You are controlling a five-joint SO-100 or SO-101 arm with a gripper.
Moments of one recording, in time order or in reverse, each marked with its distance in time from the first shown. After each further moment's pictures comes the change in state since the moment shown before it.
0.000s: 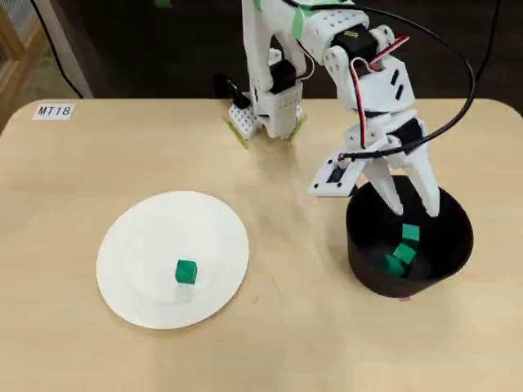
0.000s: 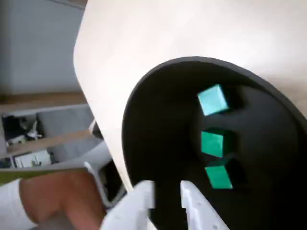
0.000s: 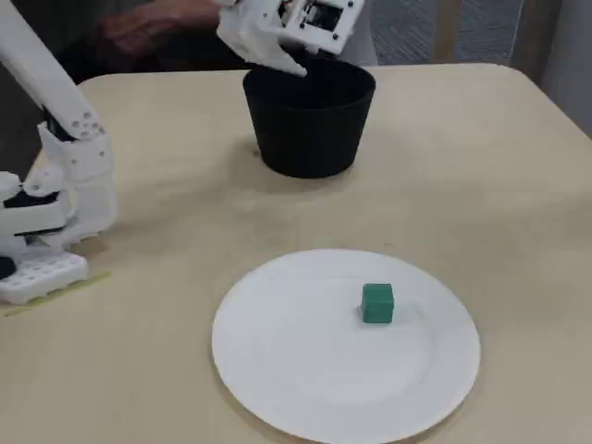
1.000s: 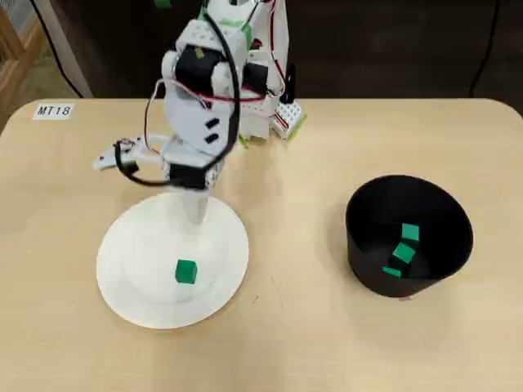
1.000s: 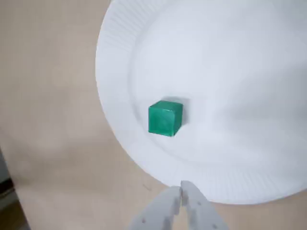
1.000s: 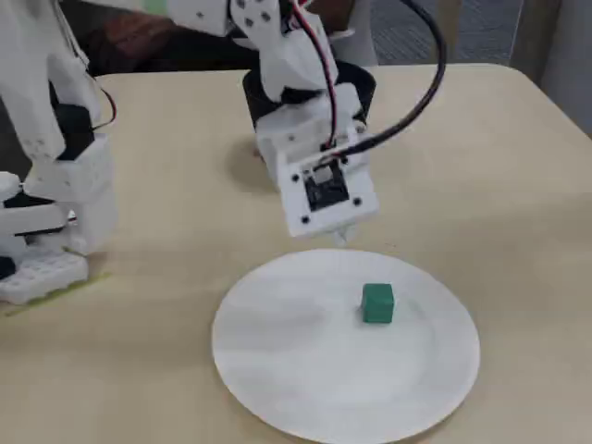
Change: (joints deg) arm 51.4 -18.0 -12.1 16.9 -4.6
